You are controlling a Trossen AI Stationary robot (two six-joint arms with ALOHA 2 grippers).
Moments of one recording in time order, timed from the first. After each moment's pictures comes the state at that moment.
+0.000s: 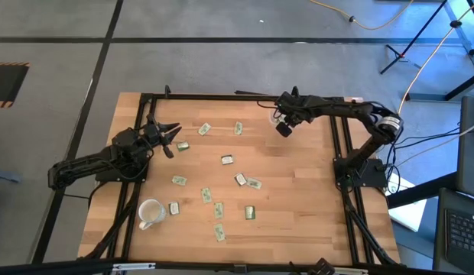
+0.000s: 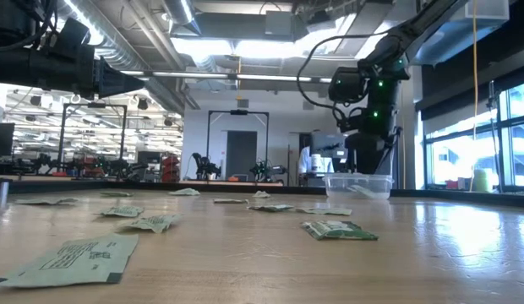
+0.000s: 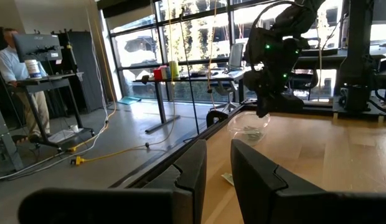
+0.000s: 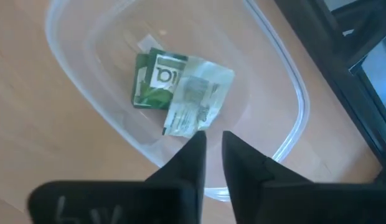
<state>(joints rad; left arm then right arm) 0.34 0.01 0.01 0.07 -0.24 0.09 -0.61 1.64 1.00 -0.66 0.32 0.08</state>
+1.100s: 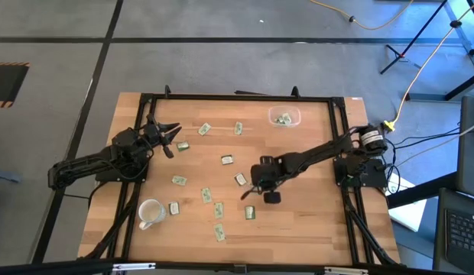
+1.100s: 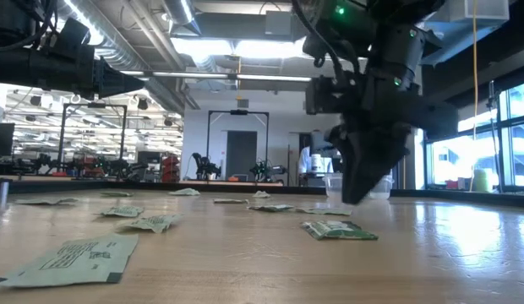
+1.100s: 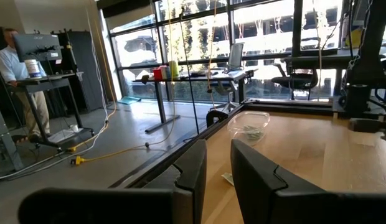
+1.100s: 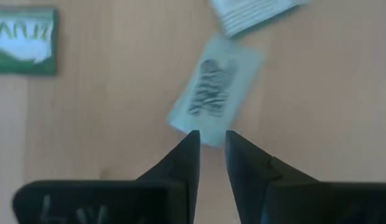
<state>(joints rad) 0.34 0.01 0.01 0.07 -0.24 0.09 0.17 1.81 1.04 -0.45 0.03 0.06</state>
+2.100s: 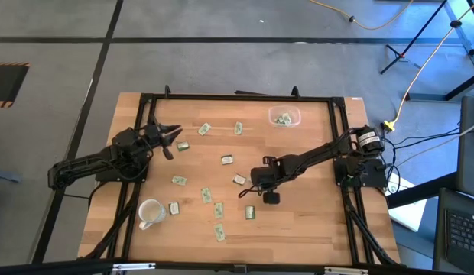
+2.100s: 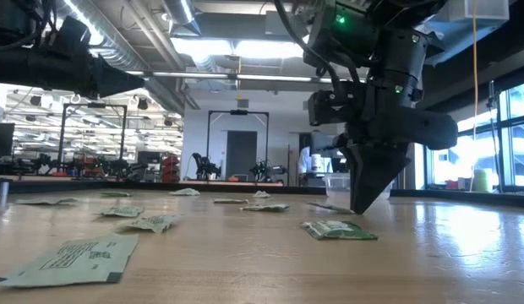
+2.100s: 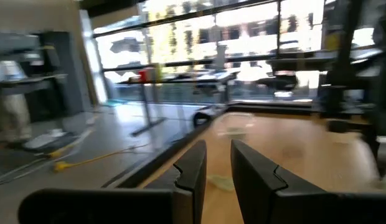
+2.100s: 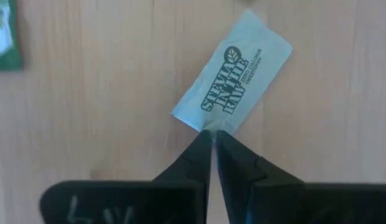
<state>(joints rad) 0.34 0.01 0.01 0.07 -0.16 0.08 0.18 1.85 1.05 -0.52 0.08 0.16</state>
